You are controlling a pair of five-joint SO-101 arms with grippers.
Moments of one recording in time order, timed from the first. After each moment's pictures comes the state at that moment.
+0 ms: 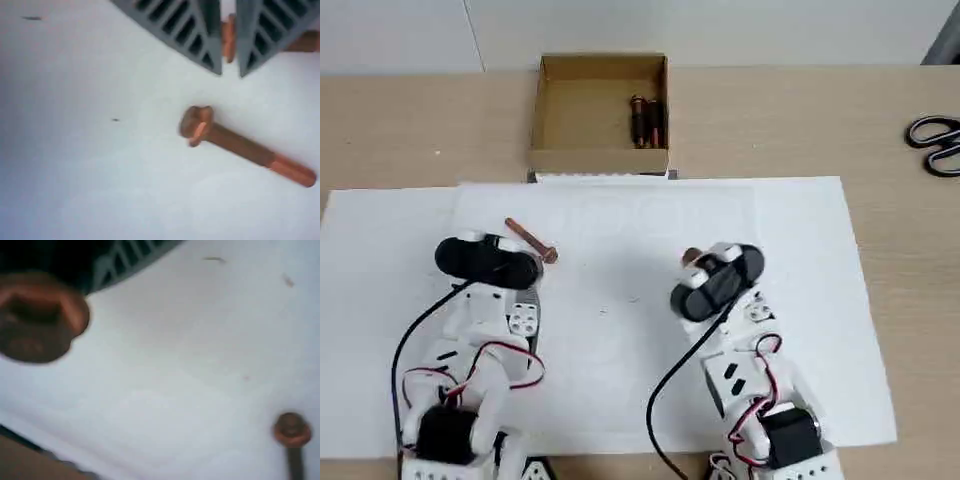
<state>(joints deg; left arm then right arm) 1.9 -93.8 78.8 61.3 -0.7 -19.3 -103.2 85.5 47.1 8.6</state>
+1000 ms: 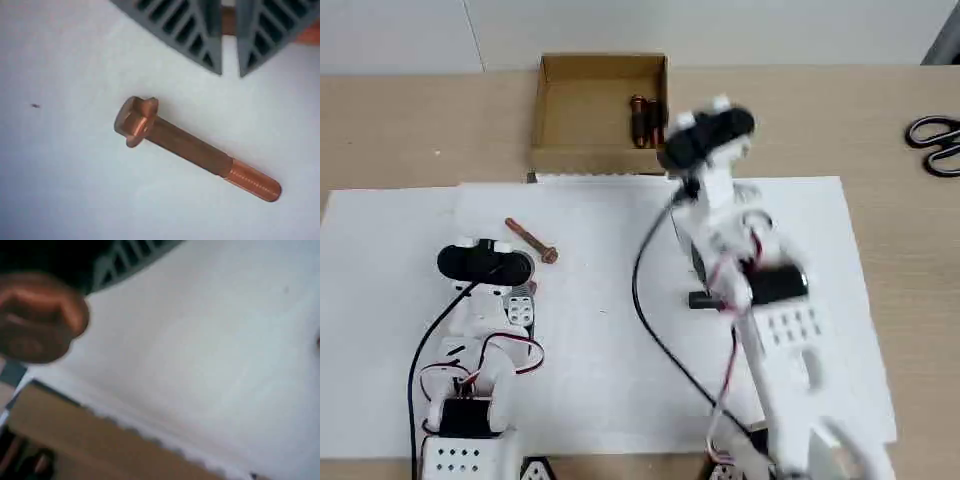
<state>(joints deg) -2.5 -93.8 96.3 41.2 -1.5 -17.2 -33.6 36.0 39.9 6.5</state>
